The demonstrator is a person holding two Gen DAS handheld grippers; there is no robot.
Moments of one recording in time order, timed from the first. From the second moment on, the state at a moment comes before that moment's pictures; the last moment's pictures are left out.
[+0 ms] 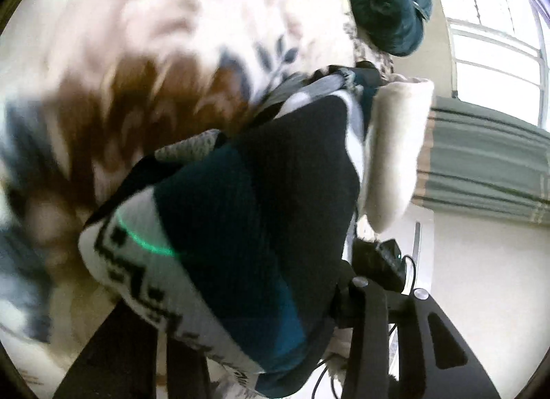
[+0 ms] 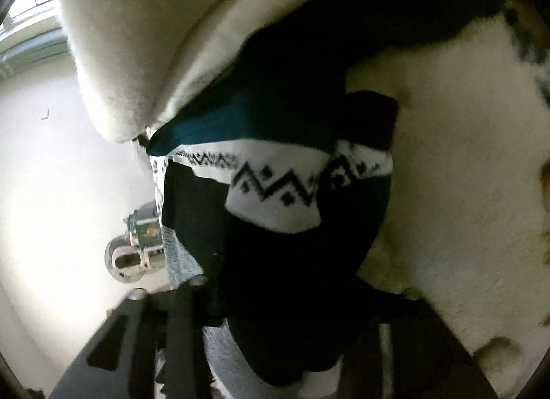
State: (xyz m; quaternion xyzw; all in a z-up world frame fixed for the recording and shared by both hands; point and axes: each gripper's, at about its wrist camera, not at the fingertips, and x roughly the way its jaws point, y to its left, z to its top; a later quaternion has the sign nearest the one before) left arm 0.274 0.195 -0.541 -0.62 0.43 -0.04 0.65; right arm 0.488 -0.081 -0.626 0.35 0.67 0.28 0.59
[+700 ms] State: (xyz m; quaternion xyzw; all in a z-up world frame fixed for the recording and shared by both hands) left arm 0.236 0.242 -0.509 -0.41 0.58 -0.10 0.70; right arm 0.228 -0.083 -0.568 0.32 0.72 0.13 0.61
